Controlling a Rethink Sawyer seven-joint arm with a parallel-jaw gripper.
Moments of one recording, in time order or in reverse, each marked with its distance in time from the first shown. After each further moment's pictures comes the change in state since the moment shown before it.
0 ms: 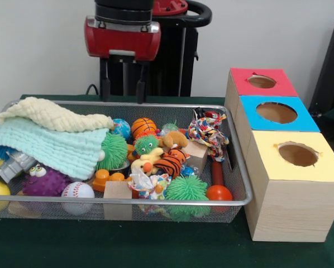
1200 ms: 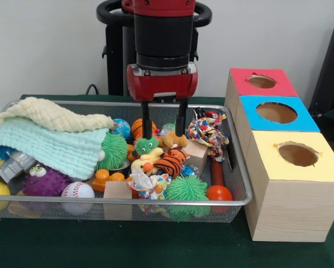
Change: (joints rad) arm -0.004 0.117 0.111 0.008 -0.100 -0.083 0.000
